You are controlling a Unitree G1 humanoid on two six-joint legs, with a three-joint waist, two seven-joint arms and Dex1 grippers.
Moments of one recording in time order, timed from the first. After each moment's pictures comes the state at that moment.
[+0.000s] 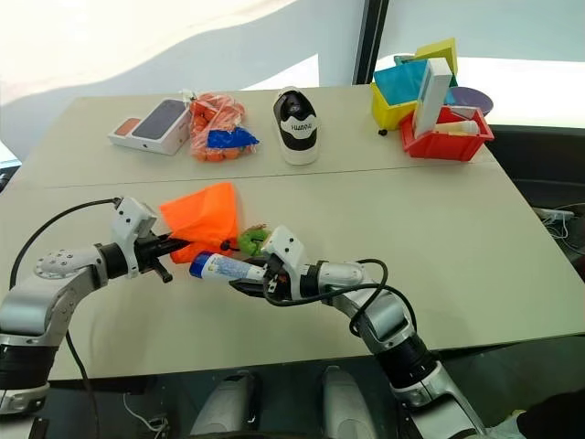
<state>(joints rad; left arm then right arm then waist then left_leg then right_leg) -0.23 0.71 0.13 -0.16 -0.41 0.61 -0.80 -0.39 -0.24 0.39 -0.17 0.34 0.60 0.75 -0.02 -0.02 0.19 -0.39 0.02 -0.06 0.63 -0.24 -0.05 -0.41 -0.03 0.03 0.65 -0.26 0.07</state>
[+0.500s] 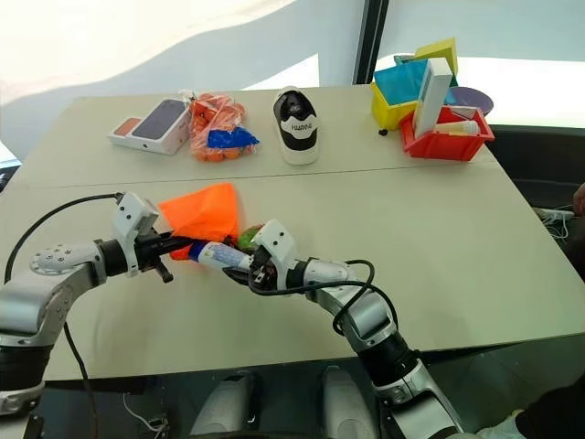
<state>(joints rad) -0.22 0.74 0.13 -0.25 -0.45 0.67 -0.80 -0.40 -0.14 0.39 -0.12 0.28 0.60 0.61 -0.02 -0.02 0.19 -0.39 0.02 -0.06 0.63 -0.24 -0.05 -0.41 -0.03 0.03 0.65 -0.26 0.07</state>
